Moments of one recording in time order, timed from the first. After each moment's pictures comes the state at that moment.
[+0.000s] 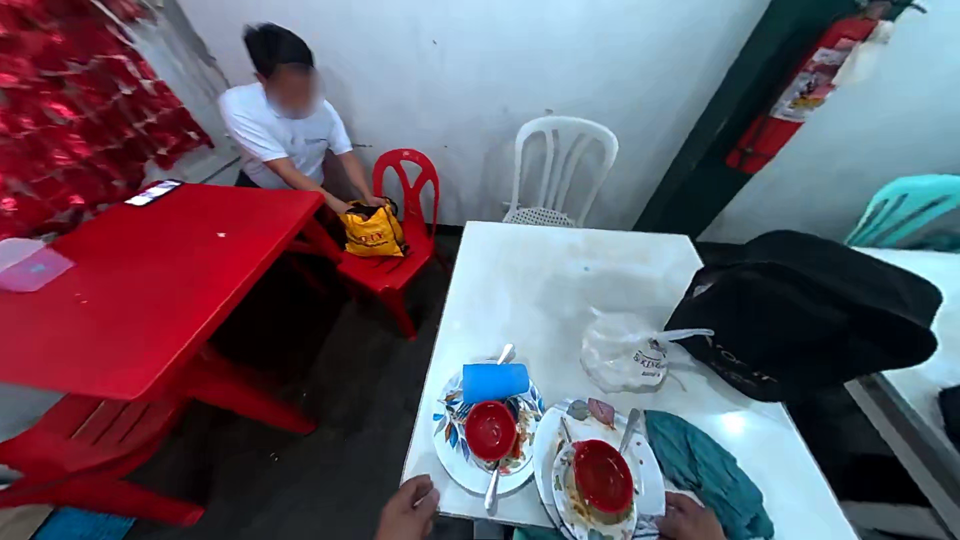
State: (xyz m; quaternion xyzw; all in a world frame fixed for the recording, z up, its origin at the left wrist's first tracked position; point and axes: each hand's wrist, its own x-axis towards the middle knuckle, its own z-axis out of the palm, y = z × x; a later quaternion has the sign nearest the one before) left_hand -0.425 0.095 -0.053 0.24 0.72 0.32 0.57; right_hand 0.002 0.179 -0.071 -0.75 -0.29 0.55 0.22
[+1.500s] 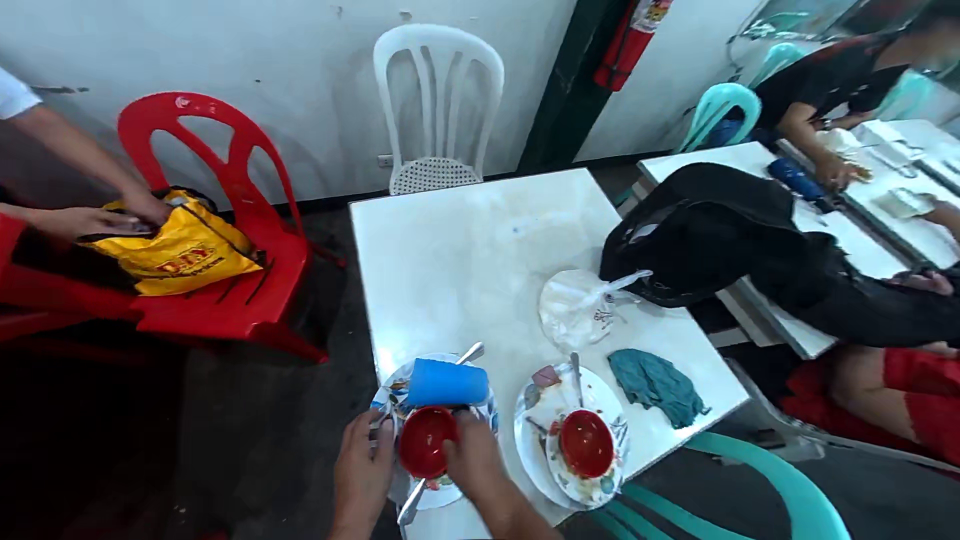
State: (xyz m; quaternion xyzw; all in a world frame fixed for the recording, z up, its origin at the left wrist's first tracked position) left_hand -0.513 0.301 -0.077 0.54 0.70 0.27 0.38; right_hand -0.334 0.295 -0.048 -0.72 -0.52 0.46 0.04
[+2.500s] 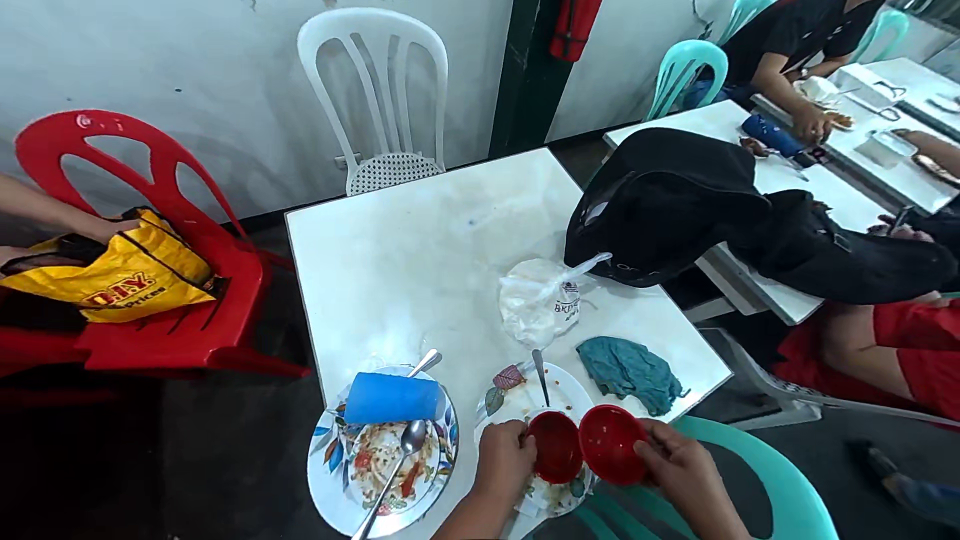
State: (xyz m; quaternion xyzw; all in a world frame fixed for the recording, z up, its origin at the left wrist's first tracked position) left_hand -0.274 0.289 -0.061 0.67 0.50 -0.02 0.55; right_hand -0.050 0.175 0.009 -0.82 -0.33 0.36 0.29
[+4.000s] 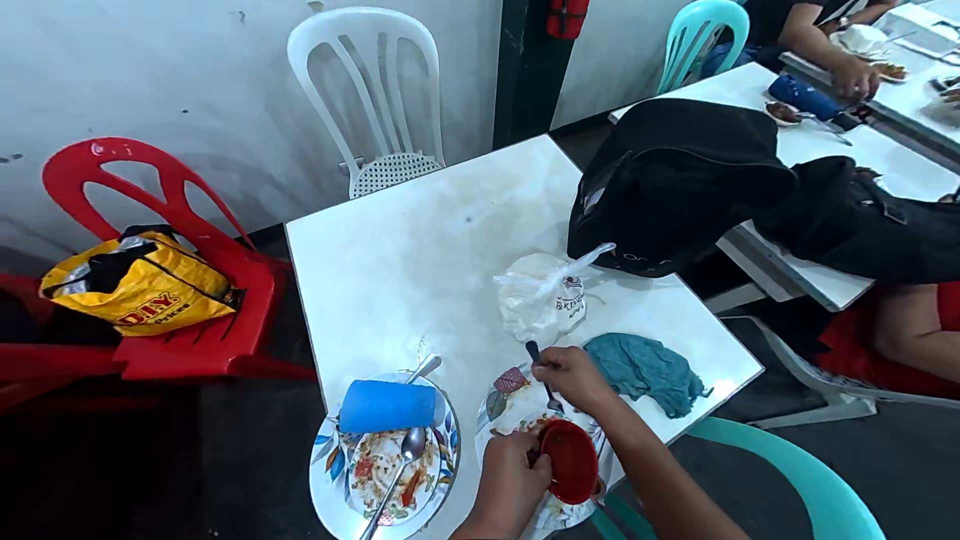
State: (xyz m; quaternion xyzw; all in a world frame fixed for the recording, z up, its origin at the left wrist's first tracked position) left_hand -0.274 0.285 -0.036 0.68 0.49 0.00 0.55; right_hand -0.075 0.334 -0.047 -0.69 -0.51 0.47 0.18
